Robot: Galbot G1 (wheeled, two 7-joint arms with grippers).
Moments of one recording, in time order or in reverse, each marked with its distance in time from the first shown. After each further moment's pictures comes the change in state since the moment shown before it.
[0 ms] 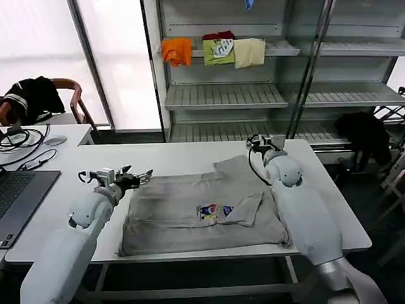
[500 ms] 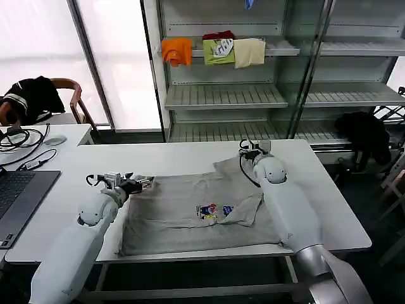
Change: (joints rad) left arm -0.026 -0.029 0.017 0.106 0.028 -0.006 0.012; right arm 0.046 0.091 0.008 -0.201 -0.088 0.021 -0.048
